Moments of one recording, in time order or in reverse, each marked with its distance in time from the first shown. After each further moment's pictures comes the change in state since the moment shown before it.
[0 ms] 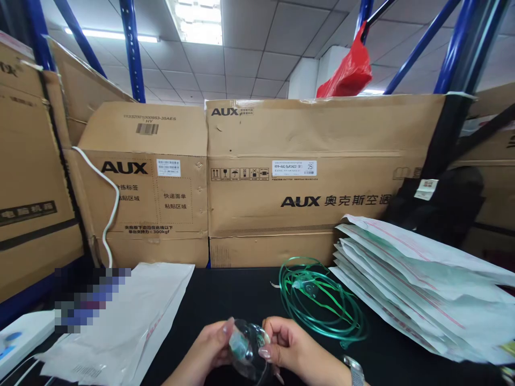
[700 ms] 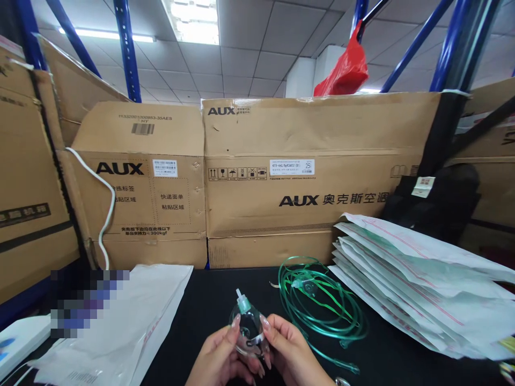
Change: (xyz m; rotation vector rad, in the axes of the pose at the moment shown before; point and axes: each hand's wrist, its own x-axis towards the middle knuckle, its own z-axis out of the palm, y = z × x) left_hand 0.004 -0.014 0.022 -0.147 -0.021 0.088; right_hand 0.008 0.024 0.019 0.392 0.241 -0.137
